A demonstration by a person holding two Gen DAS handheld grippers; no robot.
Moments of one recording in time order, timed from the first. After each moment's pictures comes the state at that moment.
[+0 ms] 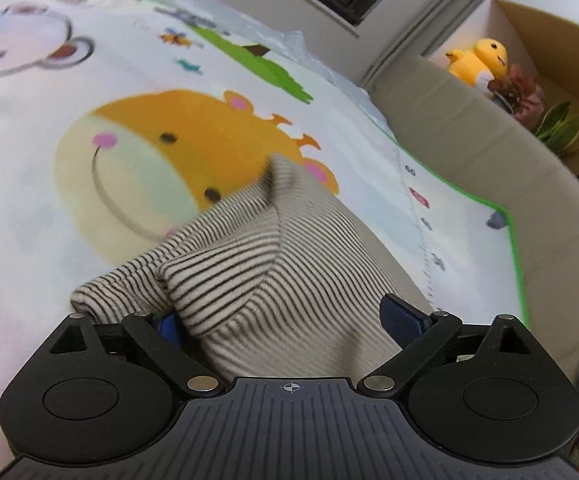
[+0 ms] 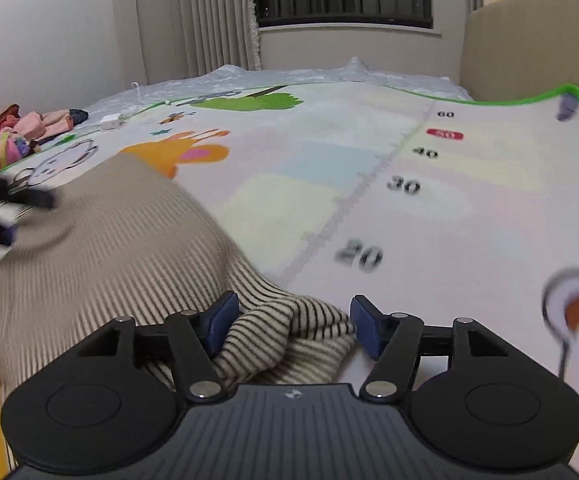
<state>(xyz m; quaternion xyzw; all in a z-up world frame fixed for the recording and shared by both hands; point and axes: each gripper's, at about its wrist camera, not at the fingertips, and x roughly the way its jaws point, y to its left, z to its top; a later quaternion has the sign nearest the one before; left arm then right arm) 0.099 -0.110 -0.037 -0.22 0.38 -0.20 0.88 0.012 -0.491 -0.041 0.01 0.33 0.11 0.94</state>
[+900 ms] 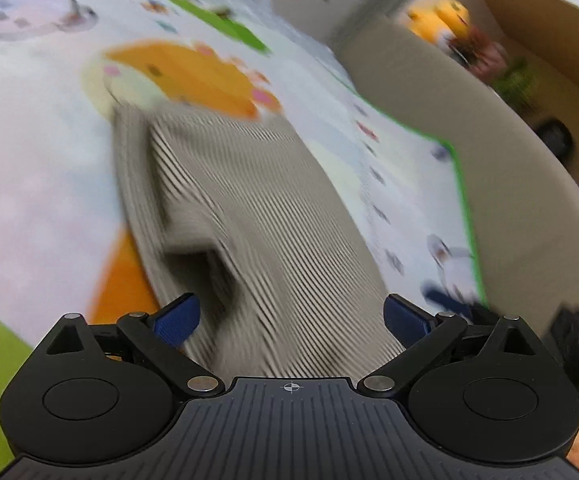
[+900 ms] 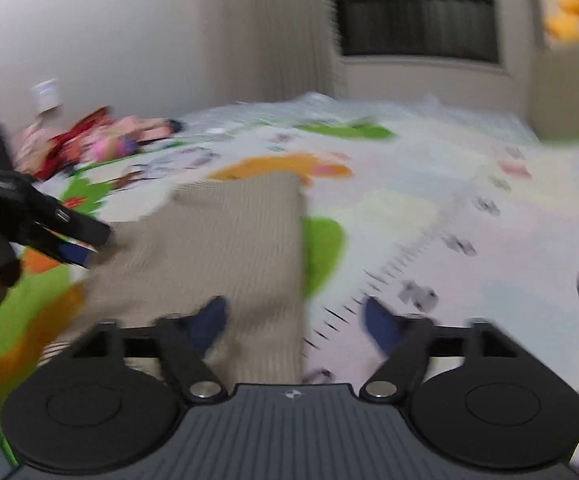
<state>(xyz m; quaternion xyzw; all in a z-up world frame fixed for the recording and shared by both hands) -0.032 -0.100 -0.015 -0.22 0.44 -0.27 0.83 -0.093 -0.454 -0.004 -0.01 0.27 0.25 0.93</state>
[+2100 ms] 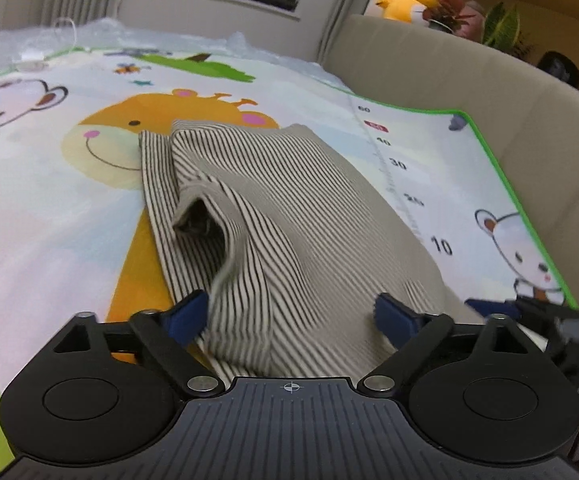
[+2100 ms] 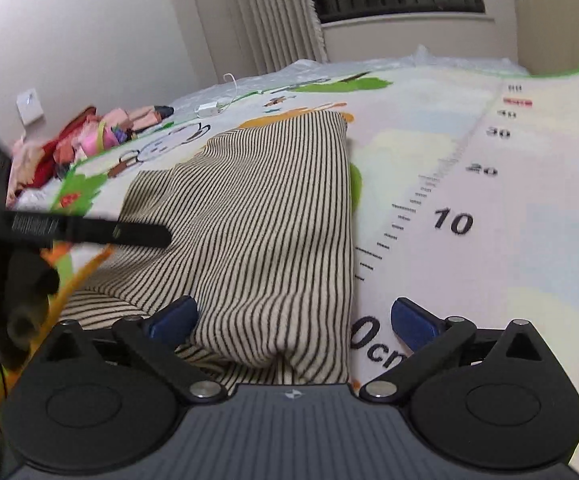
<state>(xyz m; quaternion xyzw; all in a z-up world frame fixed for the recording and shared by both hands) -0.040 -0.138 -0.029 -0.08 0.35 -0.23 0.91 -0.081 -0.445 -0.046 0.06 0.33 0.22 0.92</state>
